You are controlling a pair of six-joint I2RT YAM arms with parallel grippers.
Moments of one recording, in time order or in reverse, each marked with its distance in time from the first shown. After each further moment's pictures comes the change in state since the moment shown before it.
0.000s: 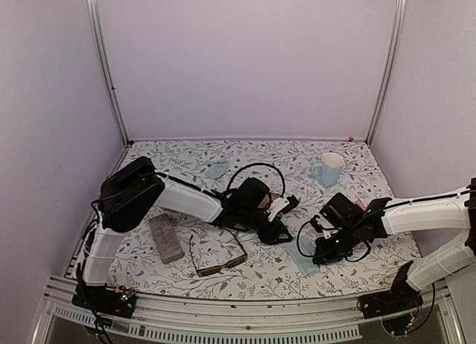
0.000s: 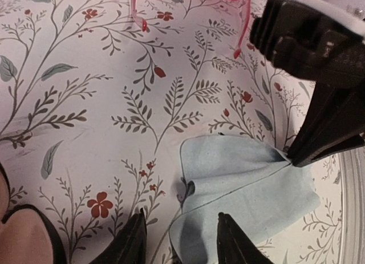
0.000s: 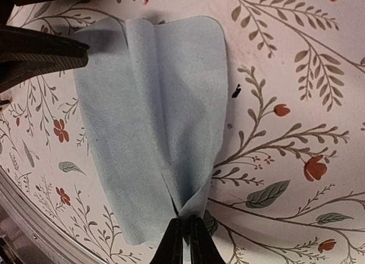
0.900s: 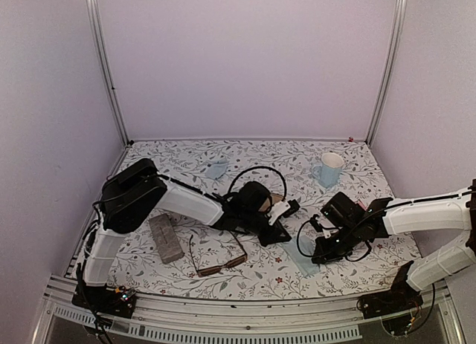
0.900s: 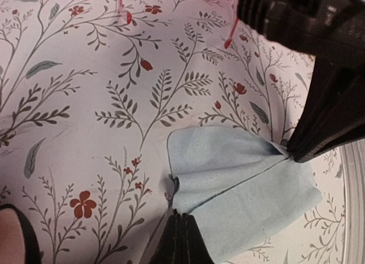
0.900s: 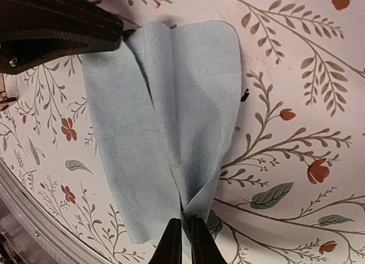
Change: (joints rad) left arm -0.014 0.014 -0.005 0.015 0.005 0.023; right arm -0.007 -0.011 -0.004 0.013 -0.016 -0.015
